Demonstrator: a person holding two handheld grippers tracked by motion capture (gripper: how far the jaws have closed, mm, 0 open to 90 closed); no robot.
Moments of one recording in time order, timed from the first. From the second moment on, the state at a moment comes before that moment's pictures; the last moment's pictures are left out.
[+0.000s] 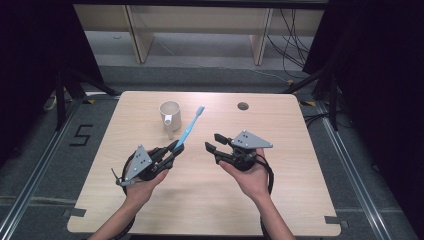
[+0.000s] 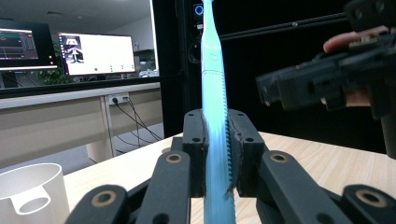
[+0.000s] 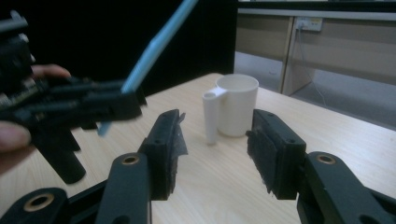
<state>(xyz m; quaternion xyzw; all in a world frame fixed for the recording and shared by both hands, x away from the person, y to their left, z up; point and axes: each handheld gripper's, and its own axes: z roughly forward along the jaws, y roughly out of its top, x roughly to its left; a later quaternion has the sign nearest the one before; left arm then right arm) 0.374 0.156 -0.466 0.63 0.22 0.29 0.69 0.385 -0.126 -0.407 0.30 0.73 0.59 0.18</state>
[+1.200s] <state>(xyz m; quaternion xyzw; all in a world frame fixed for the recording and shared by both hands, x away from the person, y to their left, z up) 0.374 0.144 -0.472 0.64 0.21 0.28 0.69 0.411 -0.101 -0.388 0.32 0.68 0.65 0.10</state>
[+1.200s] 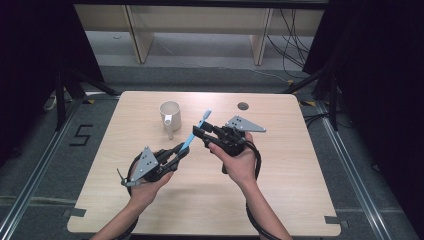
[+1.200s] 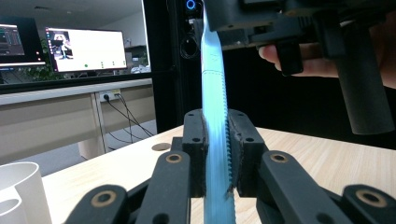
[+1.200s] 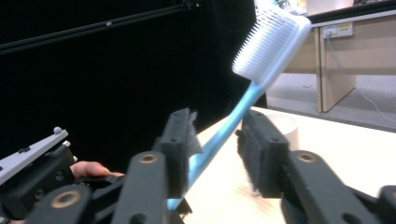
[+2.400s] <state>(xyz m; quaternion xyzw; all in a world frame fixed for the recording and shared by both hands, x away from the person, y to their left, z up) 0.374 0.143 -0.454 0.69 0.23 0.25 0.64 0.410 -0.104 -0.383 0.29 0.70 0.63 0.15</state>
